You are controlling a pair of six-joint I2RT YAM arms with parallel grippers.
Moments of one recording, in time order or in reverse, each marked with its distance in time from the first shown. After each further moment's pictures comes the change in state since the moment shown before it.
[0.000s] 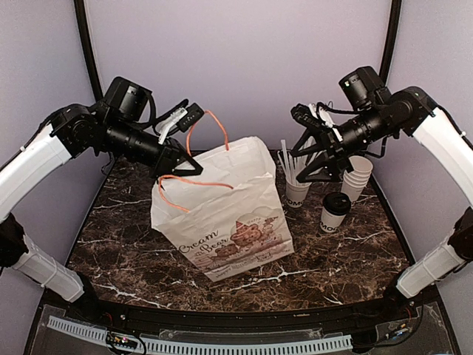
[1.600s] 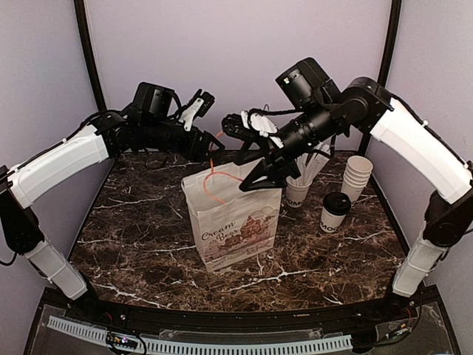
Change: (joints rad) left arm 0.075 0.193 -0.039 0.378 -0.224 -0.060; right arm 0.323 0.256 0.286 0.056 0.190 0.083
